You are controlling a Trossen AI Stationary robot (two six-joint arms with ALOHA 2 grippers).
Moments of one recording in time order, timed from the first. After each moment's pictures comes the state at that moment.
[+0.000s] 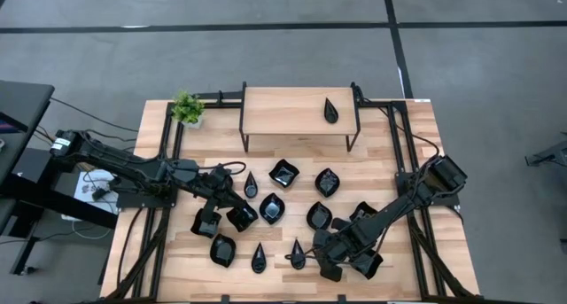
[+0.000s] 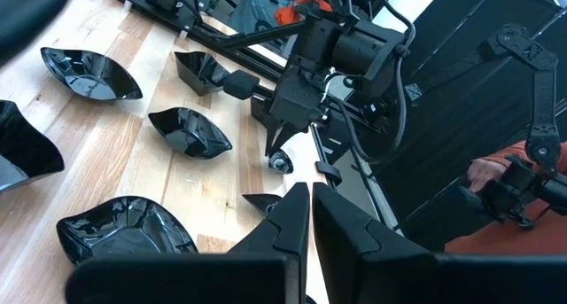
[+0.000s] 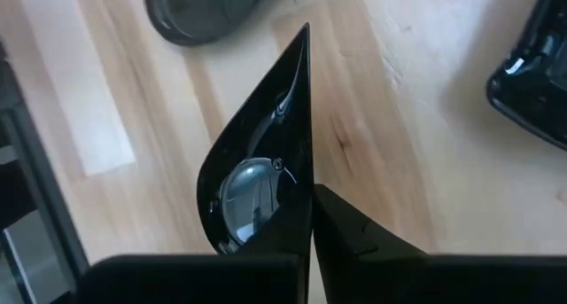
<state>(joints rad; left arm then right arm) -0.25 0.92 0.40 0.32 0.11 -0.54 0.60 1.79 1.13 -0.52 0.00 0.94</state>
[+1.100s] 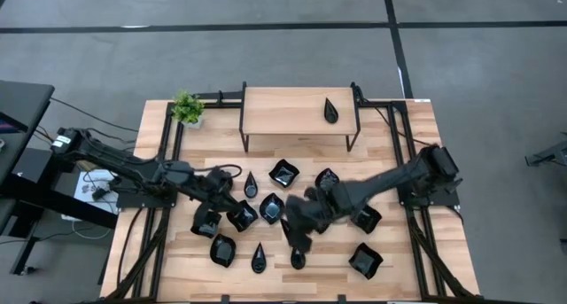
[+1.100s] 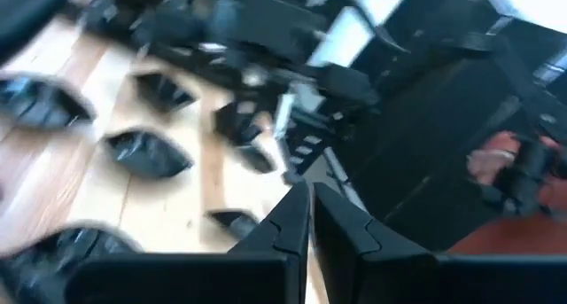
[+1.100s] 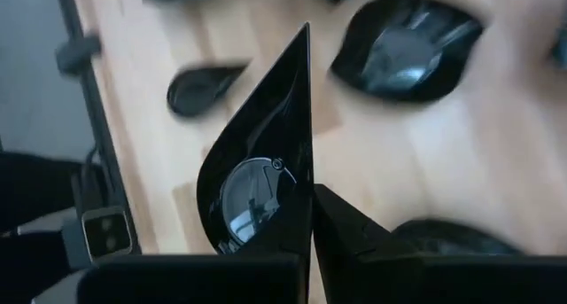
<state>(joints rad) -0.31 0.88 0.40 0.39 0.12 -0.50 0.31 1.79 1.56 -0.80 0.00 0.70</state>
